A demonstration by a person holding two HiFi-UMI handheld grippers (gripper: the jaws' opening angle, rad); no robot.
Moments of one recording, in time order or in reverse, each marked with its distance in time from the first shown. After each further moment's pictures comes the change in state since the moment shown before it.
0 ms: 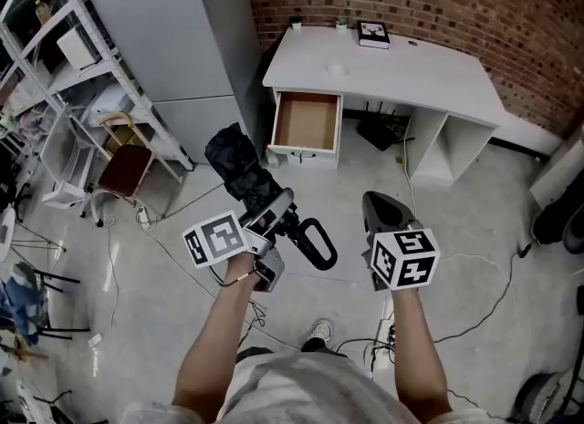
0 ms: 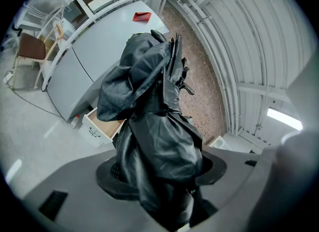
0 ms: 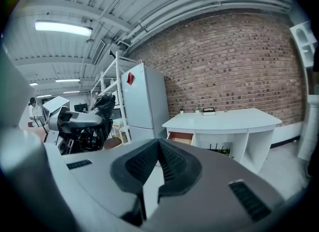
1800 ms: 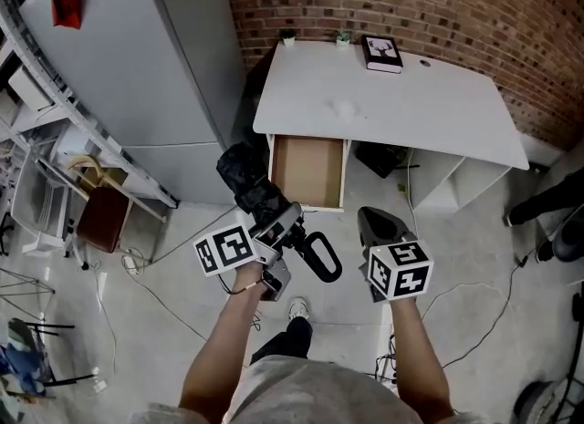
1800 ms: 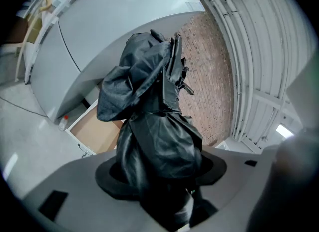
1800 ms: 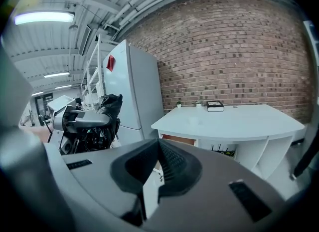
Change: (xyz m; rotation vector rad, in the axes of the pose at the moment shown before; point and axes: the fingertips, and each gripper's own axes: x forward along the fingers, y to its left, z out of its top) left arm 0.204 0.145 0.155 -0.095 0.112 -0.021; right arm 0.268 -0.072 0.043 0.007 0.107 -0.038
